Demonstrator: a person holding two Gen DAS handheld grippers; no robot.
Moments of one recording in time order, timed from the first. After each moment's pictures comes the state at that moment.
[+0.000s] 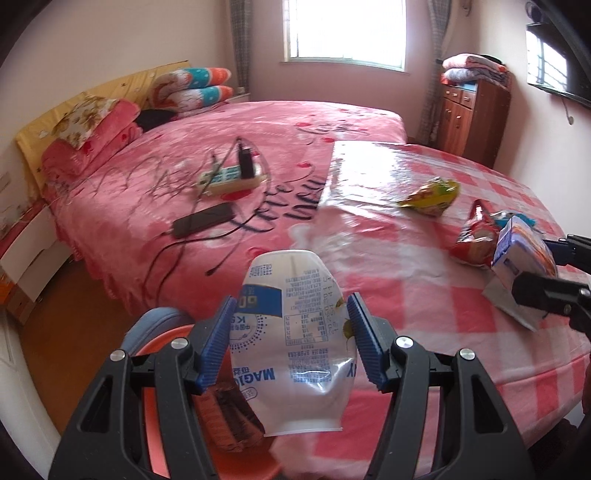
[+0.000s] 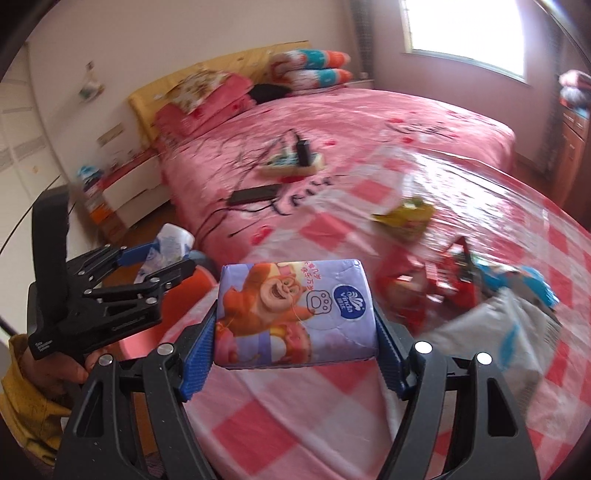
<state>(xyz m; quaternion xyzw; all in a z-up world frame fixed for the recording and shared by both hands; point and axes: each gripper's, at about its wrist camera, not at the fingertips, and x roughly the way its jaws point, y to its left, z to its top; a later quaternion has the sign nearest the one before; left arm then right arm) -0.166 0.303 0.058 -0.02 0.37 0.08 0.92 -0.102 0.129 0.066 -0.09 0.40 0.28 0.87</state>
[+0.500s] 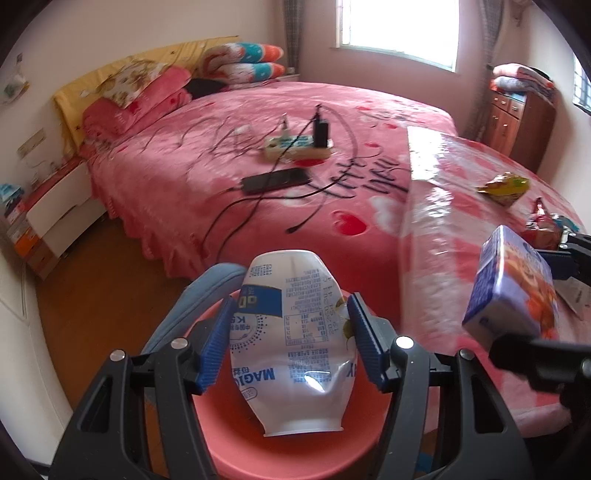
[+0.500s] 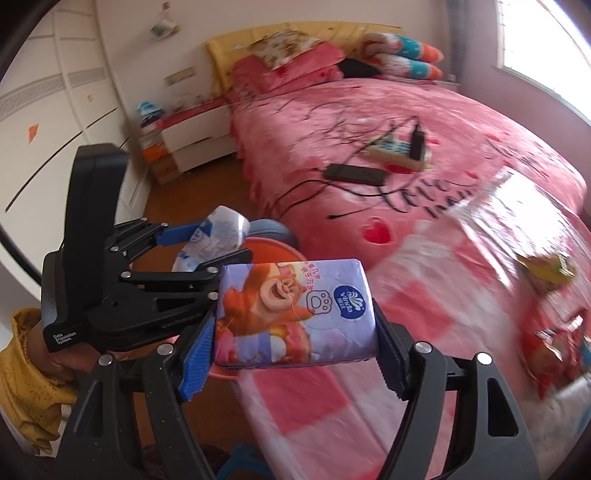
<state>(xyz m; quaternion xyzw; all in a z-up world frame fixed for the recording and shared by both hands) -0.203 0.388 0.028 -0.06 0.40 0.16 0.90 -0.119 0.267 0.024 -0.18 0.41 0.39 0.80</state>
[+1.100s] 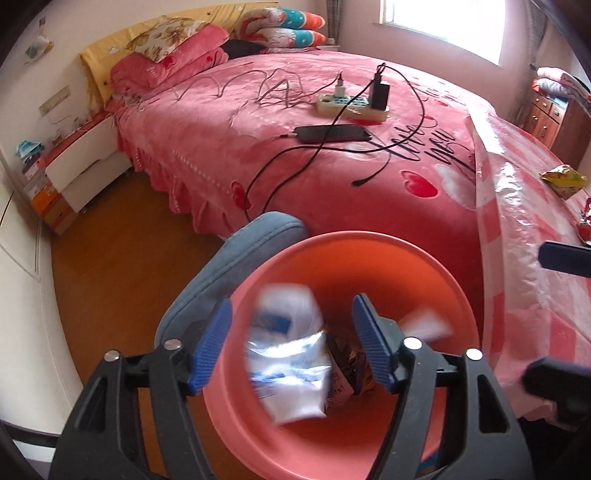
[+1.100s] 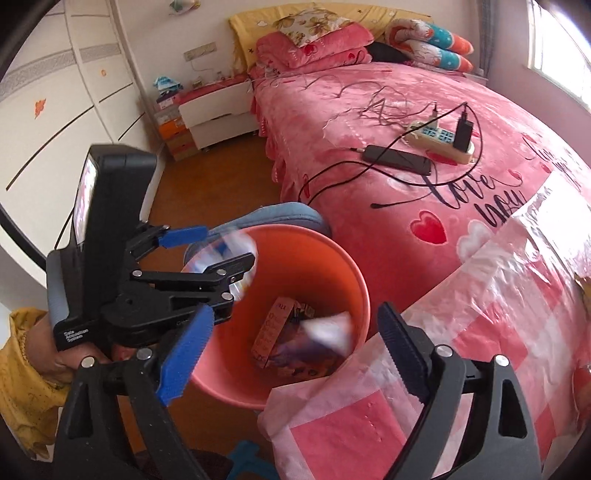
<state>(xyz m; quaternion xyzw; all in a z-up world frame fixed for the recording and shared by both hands) -0.210 0.440 -0.019 -0.09 0.45 0.22 0.86 -0.110 0.305 -0.015 -0.18 0.43 0.41 0.78</state>
